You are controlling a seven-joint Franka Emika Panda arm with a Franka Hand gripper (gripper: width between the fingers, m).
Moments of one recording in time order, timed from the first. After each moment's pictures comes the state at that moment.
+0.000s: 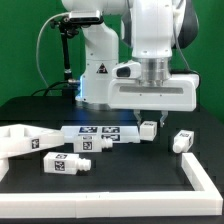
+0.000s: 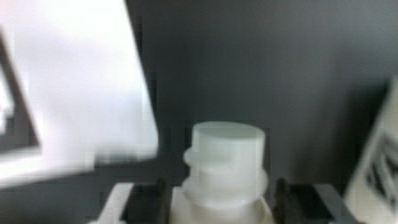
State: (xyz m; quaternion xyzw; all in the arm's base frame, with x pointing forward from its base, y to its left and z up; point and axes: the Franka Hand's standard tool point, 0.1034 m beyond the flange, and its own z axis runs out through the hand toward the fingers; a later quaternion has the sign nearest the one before) arm 0.378 0.102 0.034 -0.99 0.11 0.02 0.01
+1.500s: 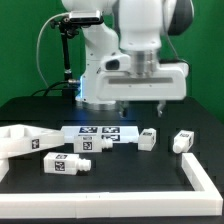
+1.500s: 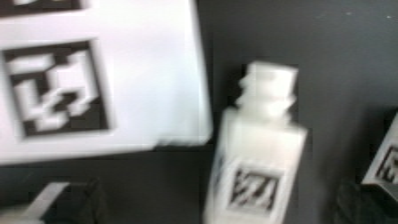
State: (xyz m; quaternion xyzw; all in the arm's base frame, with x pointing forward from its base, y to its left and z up) arm 0.393 0.051 0.076 -1.00 0.07 0.06 0.03
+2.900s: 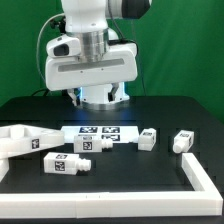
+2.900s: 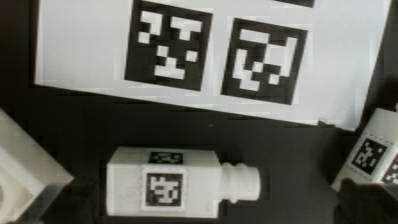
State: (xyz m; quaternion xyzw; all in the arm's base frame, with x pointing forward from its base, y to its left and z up) arm 0.382 -0.035 0.097 -1.00 -0.06 0.06 0.04
